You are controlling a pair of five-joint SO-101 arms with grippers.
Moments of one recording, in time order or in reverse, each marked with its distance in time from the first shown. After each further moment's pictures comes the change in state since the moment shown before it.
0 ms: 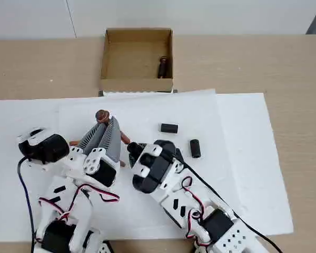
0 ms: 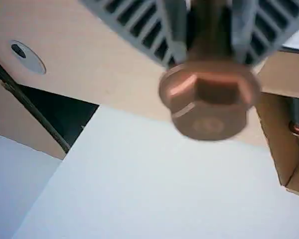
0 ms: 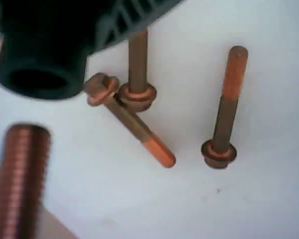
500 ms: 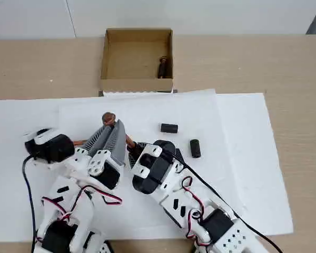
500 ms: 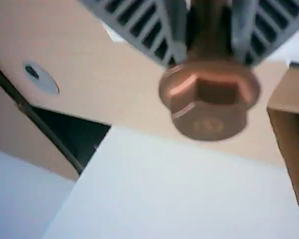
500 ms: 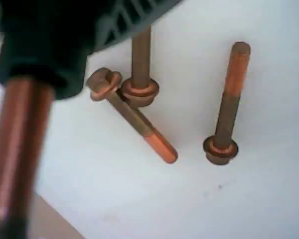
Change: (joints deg) left arm 2.9 0.0 0.0 1.6 -0.3; right arm 0.0 0.0 0.0 -0.4 0.2
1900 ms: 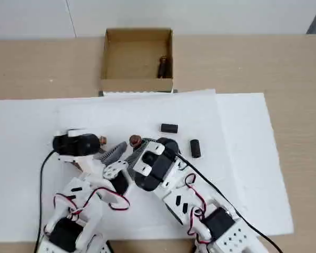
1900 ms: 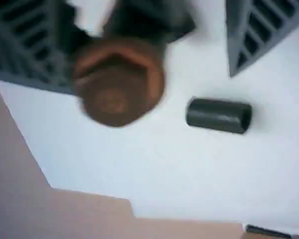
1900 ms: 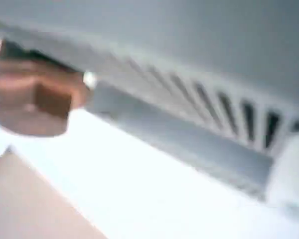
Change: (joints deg) left arm 4.0 -0.9 6.8 11.6 0.0; right arm 1.9 0.2 -0.4 -1.2 2.6
